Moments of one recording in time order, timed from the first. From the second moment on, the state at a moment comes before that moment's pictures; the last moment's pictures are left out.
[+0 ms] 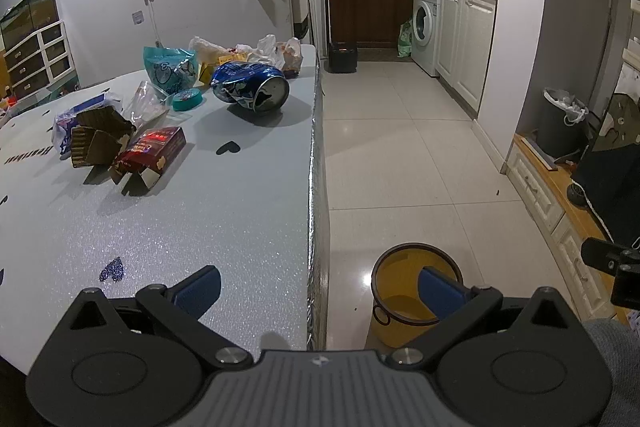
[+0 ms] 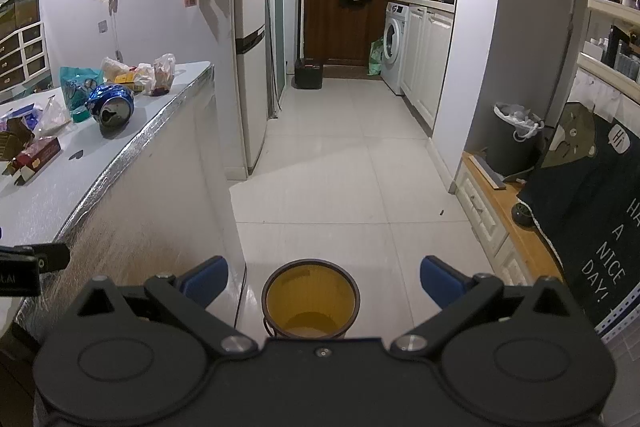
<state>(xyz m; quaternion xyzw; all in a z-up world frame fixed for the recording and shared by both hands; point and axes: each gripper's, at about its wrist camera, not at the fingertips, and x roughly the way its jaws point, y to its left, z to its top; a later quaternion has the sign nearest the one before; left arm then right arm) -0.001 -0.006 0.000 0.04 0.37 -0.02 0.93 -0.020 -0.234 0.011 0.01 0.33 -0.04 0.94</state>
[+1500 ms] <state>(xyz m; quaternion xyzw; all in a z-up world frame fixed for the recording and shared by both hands) 0.023 0.012 0.015 0.04 0.33 -0.03 0.94 0.006 -0.237 0.016 0.02 0.28 -0.01 0.96</state>
